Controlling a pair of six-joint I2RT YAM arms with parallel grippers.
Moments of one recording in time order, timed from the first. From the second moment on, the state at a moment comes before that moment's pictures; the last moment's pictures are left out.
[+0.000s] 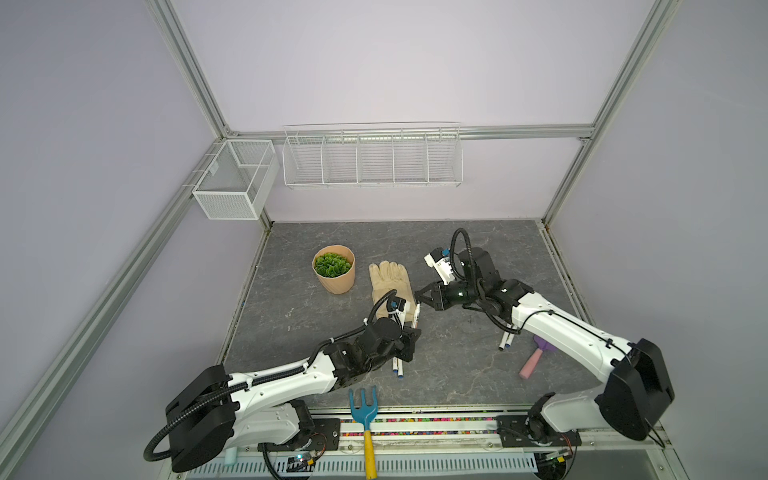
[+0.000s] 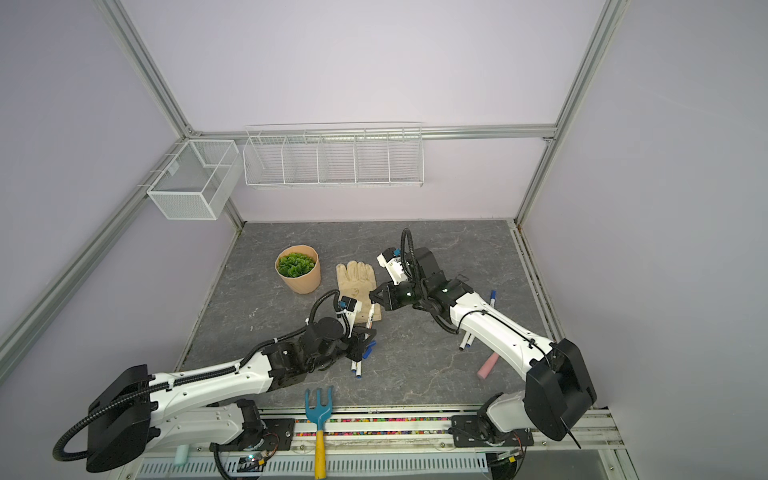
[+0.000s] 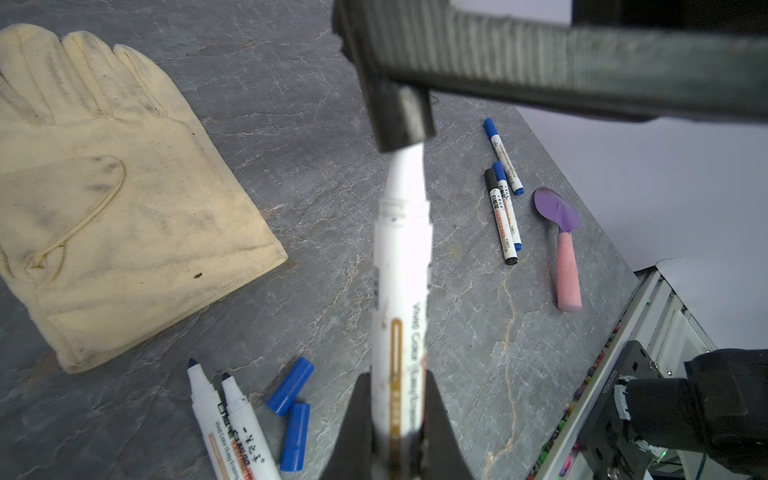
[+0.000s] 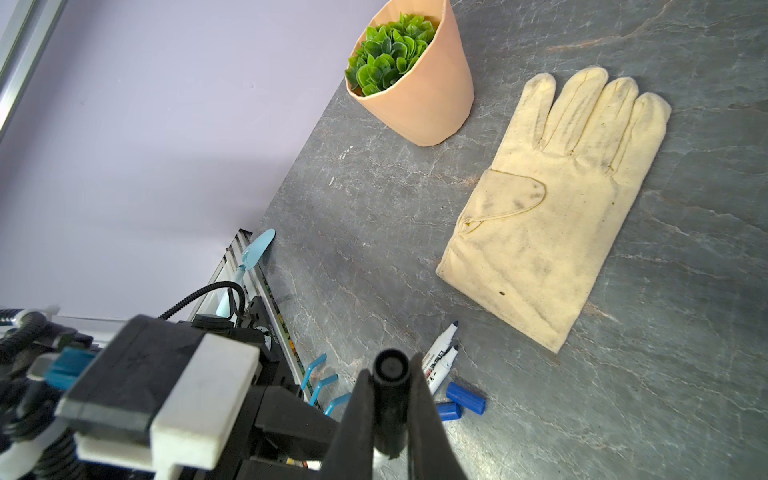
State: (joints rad) left arm -1.08 1.18 0.59 0.07 -0.13 -0.59; right arm 0.64 1.41 1.07 -0.33 -0.55 0.38
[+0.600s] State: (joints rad) left arm -1.08 1.13 0.59 0.22 -0.12 -0.52; right arm 0.58 1.34 1.12 -0.34 -0.73 0.37
